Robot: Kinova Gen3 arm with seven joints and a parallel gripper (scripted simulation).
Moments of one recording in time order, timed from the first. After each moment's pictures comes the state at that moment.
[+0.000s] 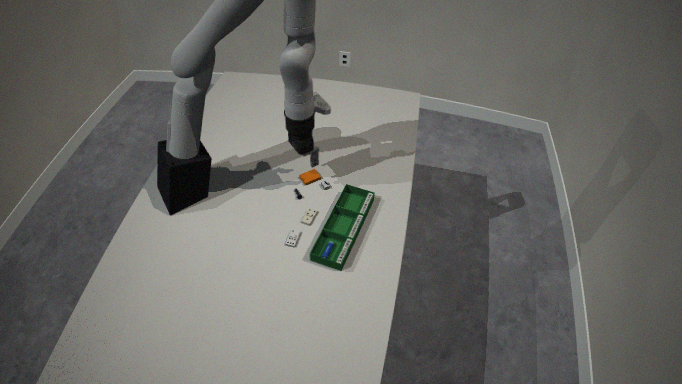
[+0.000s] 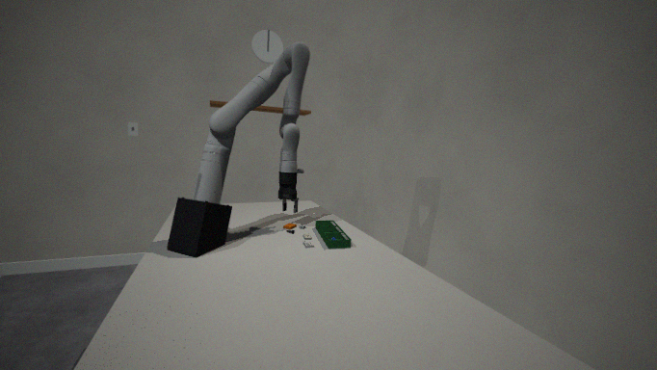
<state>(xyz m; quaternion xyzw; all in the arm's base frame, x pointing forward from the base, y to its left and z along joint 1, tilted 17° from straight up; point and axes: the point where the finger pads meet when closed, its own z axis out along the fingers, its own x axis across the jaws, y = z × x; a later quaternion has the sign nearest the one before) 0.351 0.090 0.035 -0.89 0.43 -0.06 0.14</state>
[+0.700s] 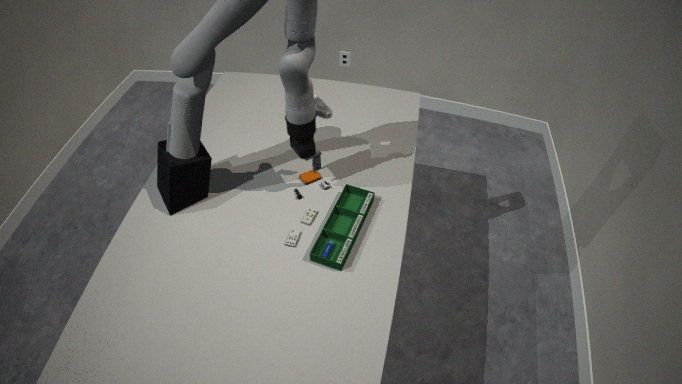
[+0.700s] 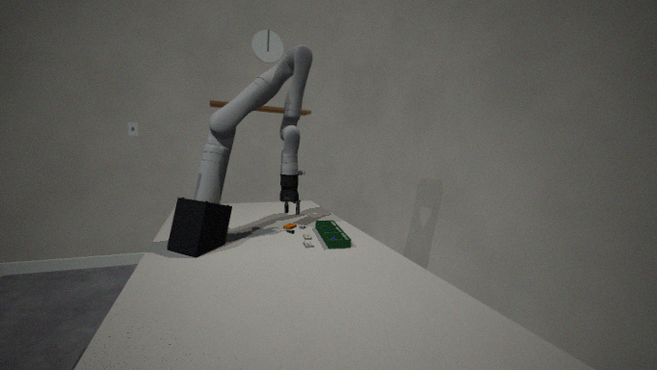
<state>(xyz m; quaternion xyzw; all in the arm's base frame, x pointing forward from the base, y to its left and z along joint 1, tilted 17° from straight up) 0.360 0.085 0.027 -0.89 0.43 -0.07 0.14</state>
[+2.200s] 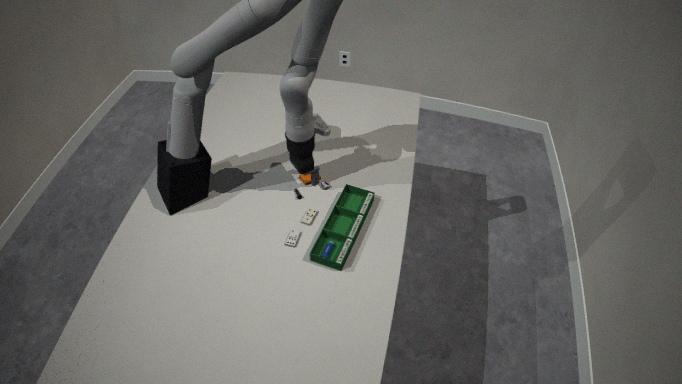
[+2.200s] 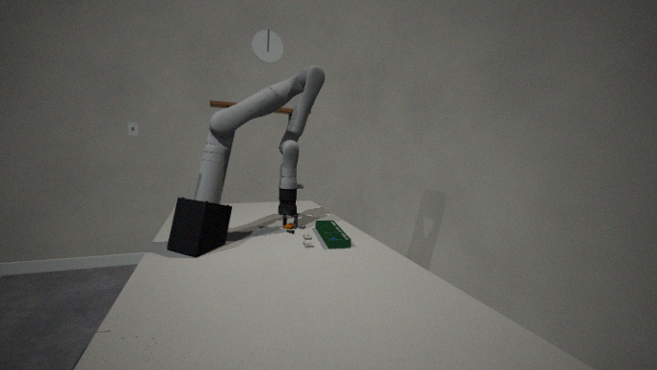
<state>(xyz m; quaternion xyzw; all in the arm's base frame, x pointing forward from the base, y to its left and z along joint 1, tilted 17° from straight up) 0.367 0.099 -0.030 -0.89 0.43 -0.06 0.14</state>
